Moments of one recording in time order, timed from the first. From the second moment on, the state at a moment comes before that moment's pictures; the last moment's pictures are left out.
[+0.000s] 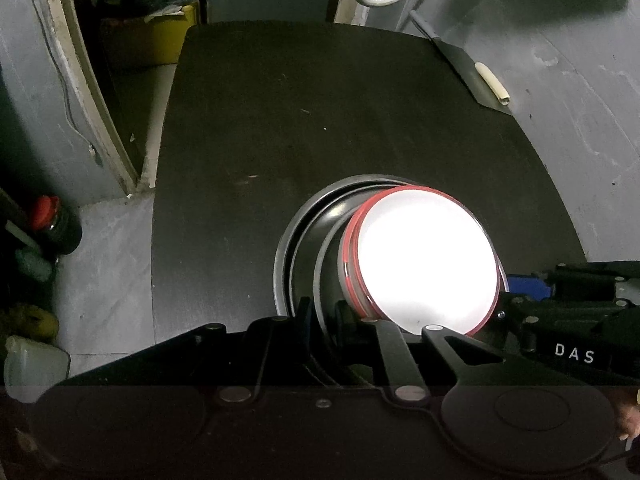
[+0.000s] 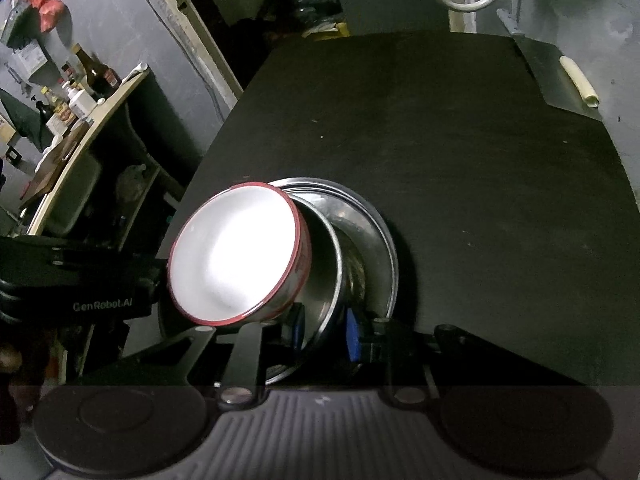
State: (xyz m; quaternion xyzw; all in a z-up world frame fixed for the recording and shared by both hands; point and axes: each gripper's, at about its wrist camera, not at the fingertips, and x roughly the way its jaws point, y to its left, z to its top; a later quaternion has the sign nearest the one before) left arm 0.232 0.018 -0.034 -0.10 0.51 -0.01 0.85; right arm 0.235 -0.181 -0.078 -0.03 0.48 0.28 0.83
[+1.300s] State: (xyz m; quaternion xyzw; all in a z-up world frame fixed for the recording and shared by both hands) left arm 0.218 0.004 -0.029 -0.05 0.46 -0.01 0.88; right arm 0.210 -0.172 -0.077 -0.07 0.43 0.28 0.86
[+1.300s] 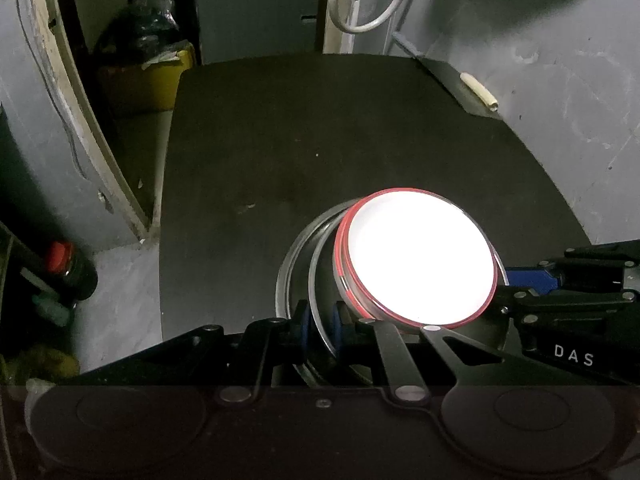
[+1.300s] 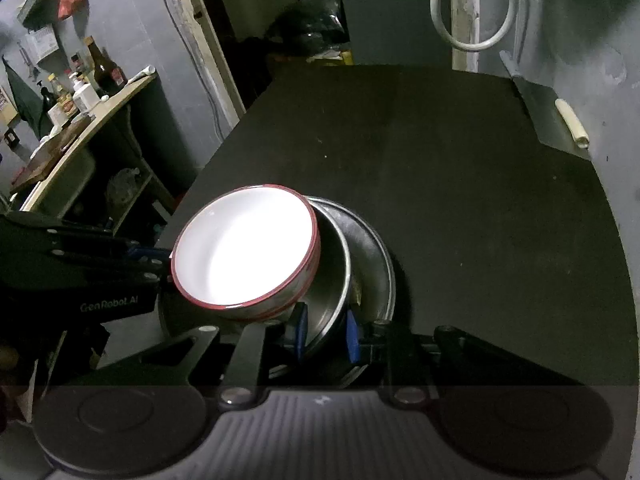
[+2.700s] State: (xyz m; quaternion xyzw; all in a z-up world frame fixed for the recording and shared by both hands) left arm 0.222 0.007 -0.030 -0.03 0.47 0.02 0.88; right arm 0.215 -0.178 -0.080 -0.04 0.43 0.27 0.86
